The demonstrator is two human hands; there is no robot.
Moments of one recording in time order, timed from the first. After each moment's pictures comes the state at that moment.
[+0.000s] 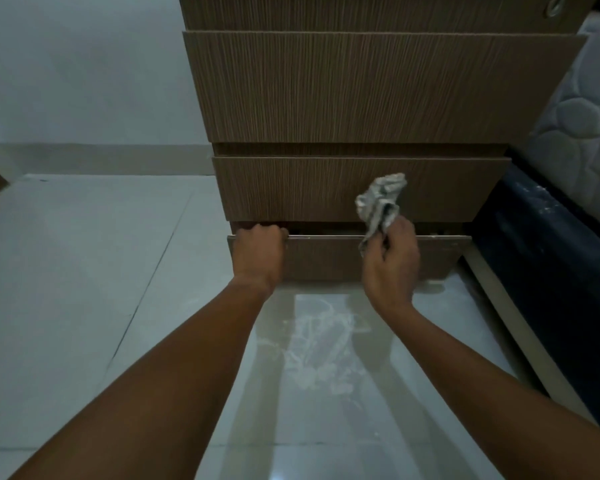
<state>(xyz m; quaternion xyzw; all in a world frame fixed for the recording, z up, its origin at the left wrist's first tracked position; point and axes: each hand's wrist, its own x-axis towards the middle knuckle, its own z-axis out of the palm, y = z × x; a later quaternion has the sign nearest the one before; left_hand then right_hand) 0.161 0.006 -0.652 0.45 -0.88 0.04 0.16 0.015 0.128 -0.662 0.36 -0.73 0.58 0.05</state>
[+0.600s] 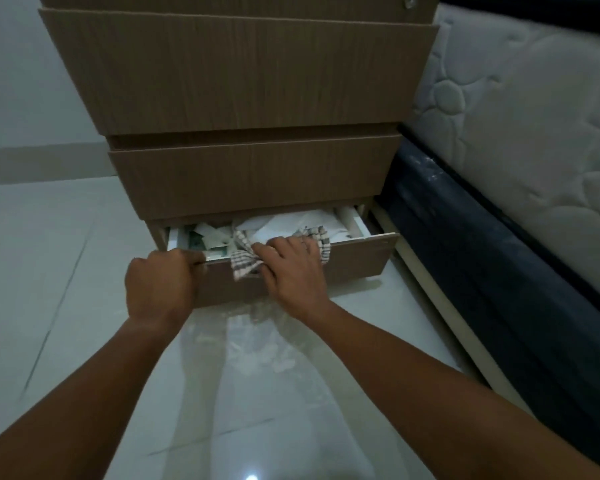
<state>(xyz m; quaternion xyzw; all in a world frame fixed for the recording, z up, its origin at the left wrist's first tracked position) 0.205 0.050 -0.646 0.42 -0.89 0.08 0.18 0.023 0.147 -0.707 0.59 -0.76 0.22 0.17</state>
